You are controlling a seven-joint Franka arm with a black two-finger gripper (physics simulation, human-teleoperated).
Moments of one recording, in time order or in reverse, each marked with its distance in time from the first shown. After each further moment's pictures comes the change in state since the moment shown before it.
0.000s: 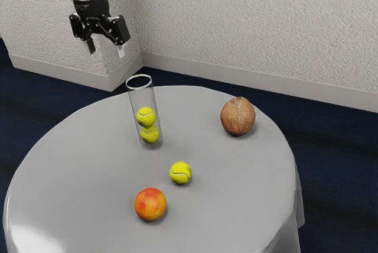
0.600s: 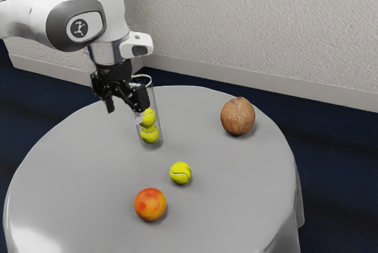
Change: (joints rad) arm 0.001 -0.254 -0.209 -0.523 -0.054 0.182 -0.039
